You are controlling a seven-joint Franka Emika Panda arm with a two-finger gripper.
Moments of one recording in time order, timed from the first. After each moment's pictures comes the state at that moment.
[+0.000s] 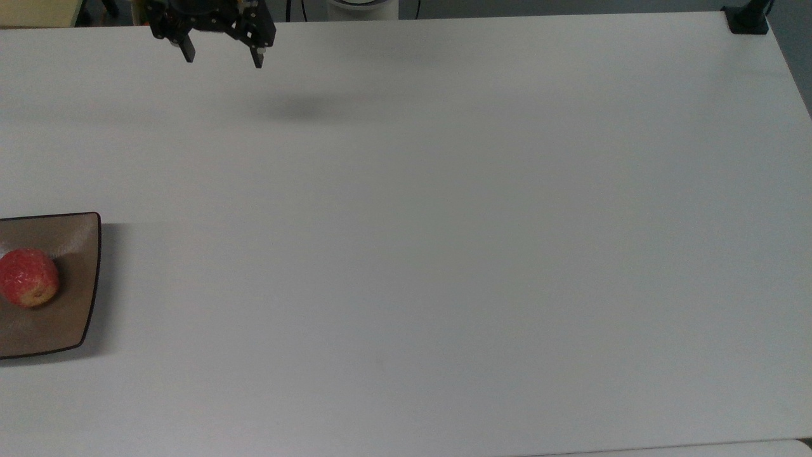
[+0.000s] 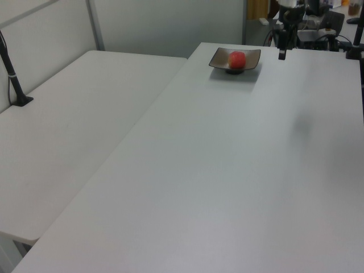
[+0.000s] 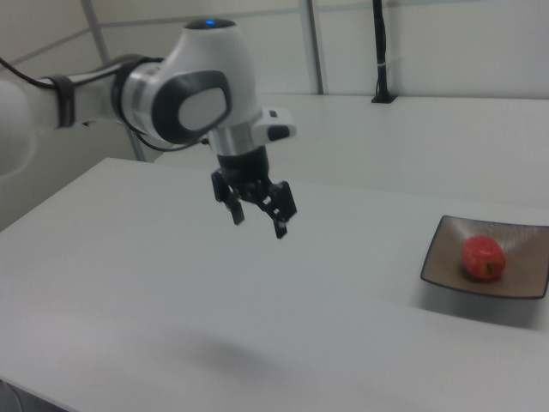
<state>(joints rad) -0.12 -0.03 -0.05 -1.87 0.01 1.88 -0.16</state>
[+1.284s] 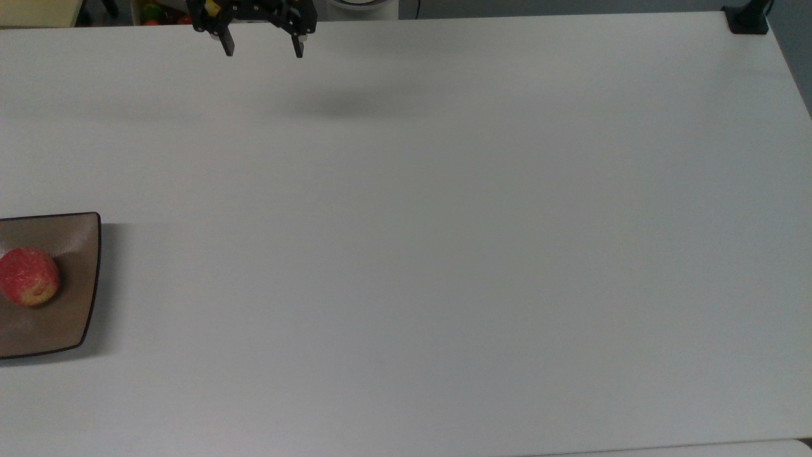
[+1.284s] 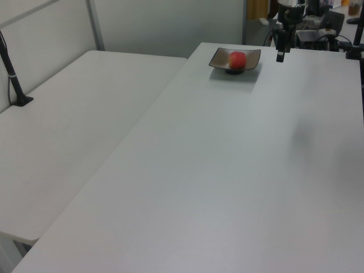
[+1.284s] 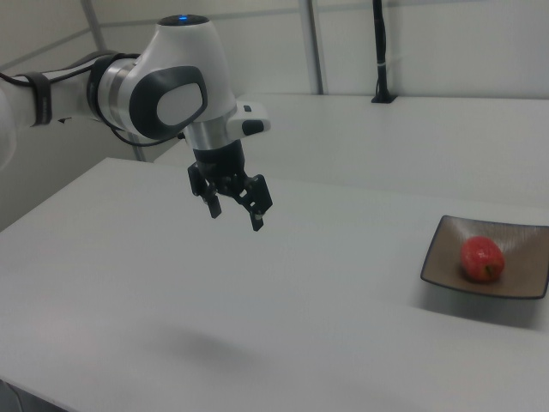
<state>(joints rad) -0.05 -0.07 -0.05 -1.90 0.03 1.88 -0.14</state>
